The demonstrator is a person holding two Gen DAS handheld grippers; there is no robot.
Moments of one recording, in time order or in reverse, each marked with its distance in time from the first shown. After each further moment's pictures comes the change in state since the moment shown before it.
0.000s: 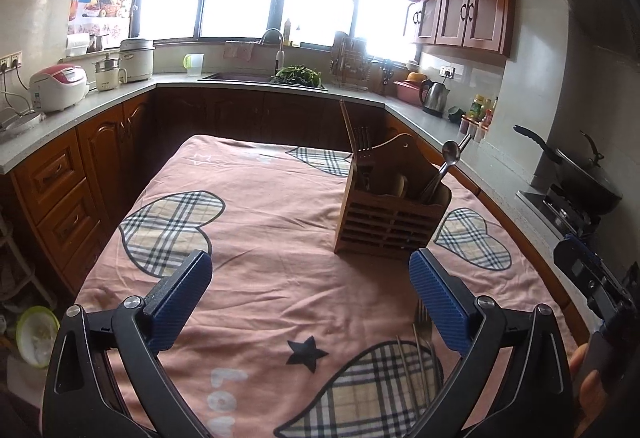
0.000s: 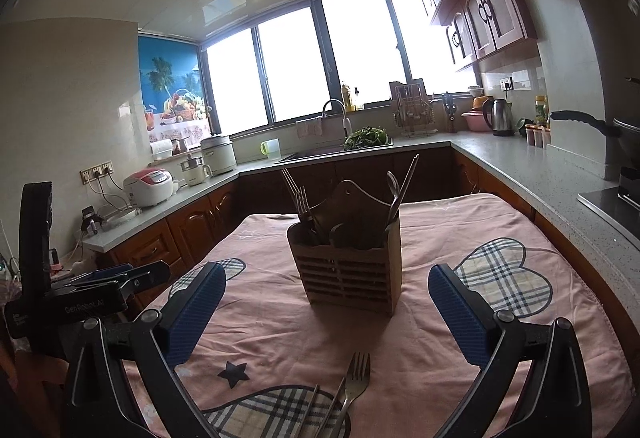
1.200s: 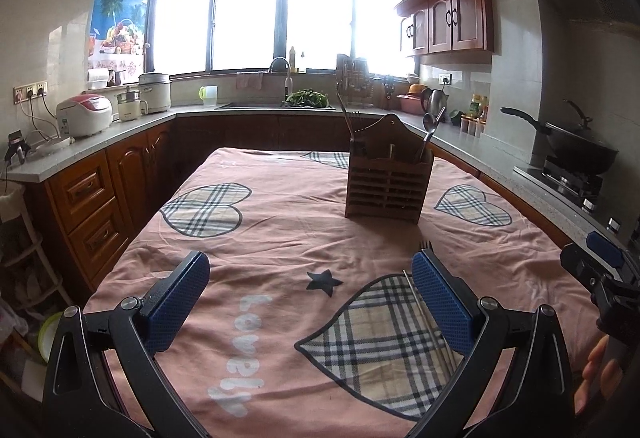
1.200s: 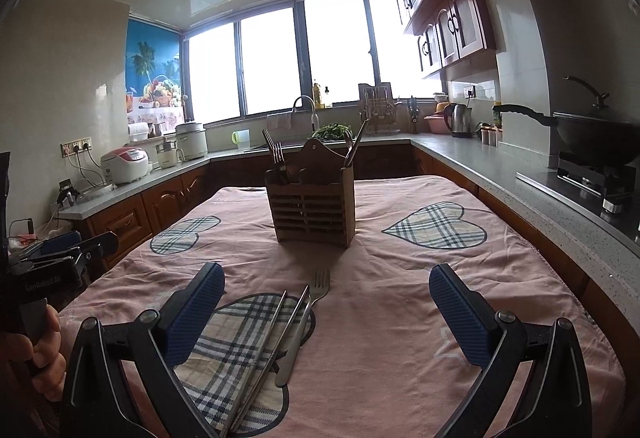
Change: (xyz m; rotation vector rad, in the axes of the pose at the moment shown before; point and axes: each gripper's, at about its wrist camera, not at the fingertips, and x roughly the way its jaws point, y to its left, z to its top) left arm -0.082 -0.015 -0.092 0.082 -0.117 0.079; right arm -0.088 0.012 -0.088 -0.055 -0.017 -0.150
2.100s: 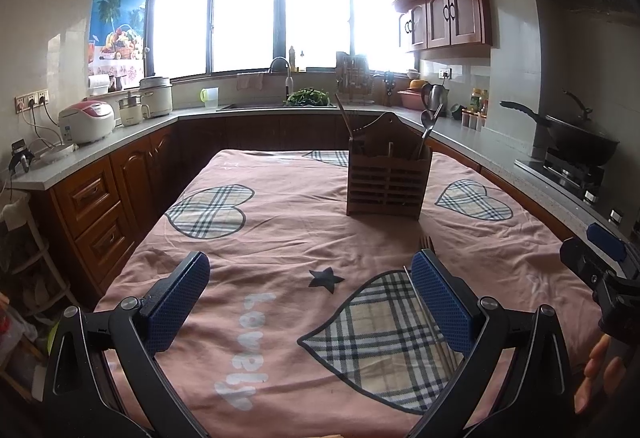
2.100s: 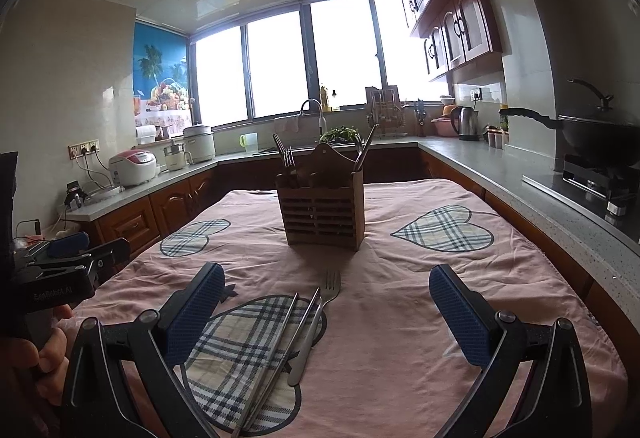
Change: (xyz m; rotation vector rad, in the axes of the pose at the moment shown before) left arm -0.006 -0.006 0.002 0.025 0.005 0.016; right arm -0.008 0.009 0.004 -0.002 -0.010 0.027
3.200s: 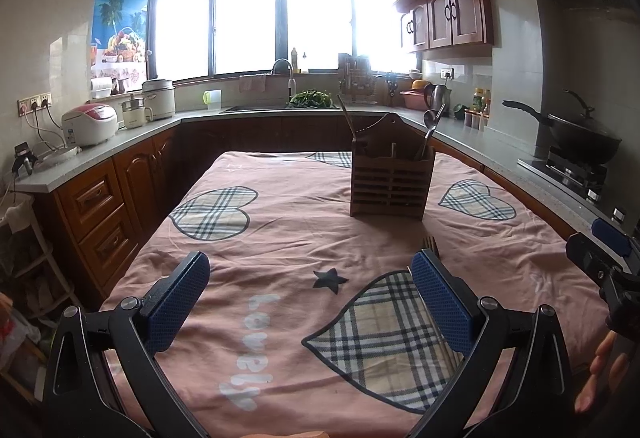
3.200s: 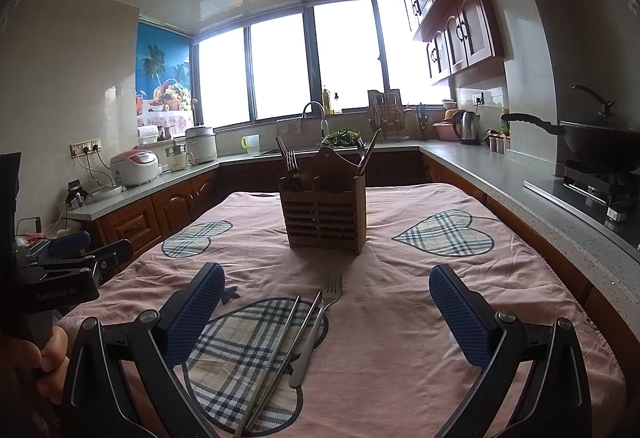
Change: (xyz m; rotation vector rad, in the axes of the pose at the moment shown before) left arm -0.002 0.002 0.000 0.005 -0.005 0.011; right arm 0.000 0.002 0.003 -0.005 -0.006 0.003
